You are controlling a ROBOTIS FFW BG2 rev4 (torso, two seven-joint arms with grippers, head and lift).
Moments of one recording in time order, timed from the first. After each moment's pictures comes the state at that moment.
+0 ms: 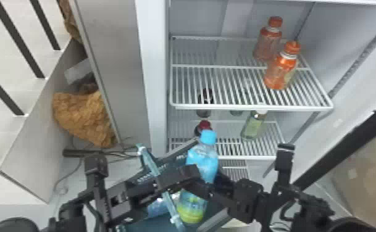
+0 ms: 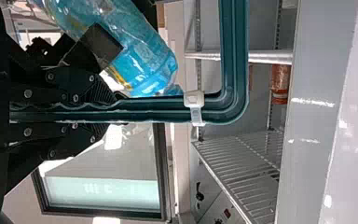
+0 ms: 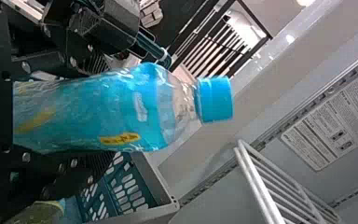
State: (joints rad) left arm 0.30 0.10 0.08 -1.77 1.29 1.25 -0.70; right arm 0.49 -0.21 0.03 -2.18 -0.61 0.80 0.58
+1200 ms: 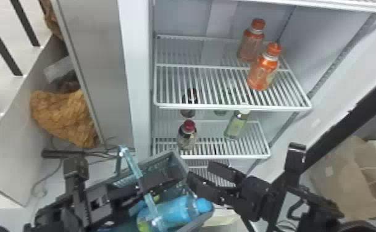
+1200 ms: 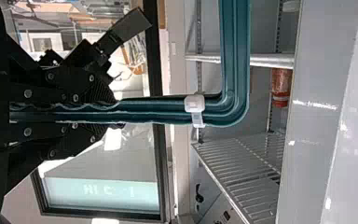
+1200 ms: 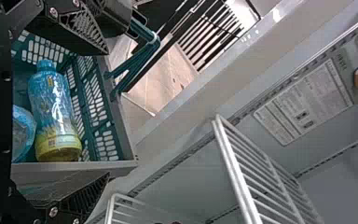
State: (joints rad) left arm 0.30 0.10 0.08 -1.77 1.29 1.25 -0.69; right arm 0.57 -0.21 -0.10 -2.26 -0.57 0.78 0.61
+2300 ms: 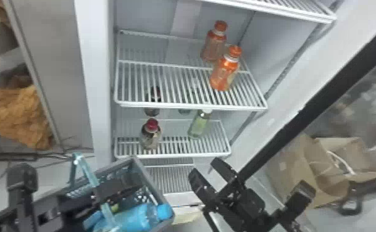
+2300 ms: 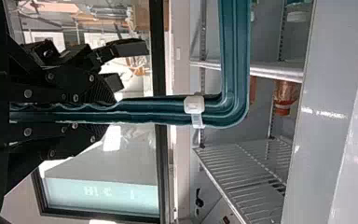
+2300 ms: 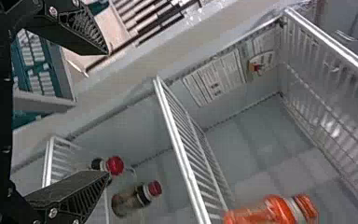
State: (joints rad) left arm 0.33 0.10 0.09 -1.77 1.29 1.26 -0.69; right arm 0.79 -0.19 -0.13 -2.07 -0.59 0.04 0.63
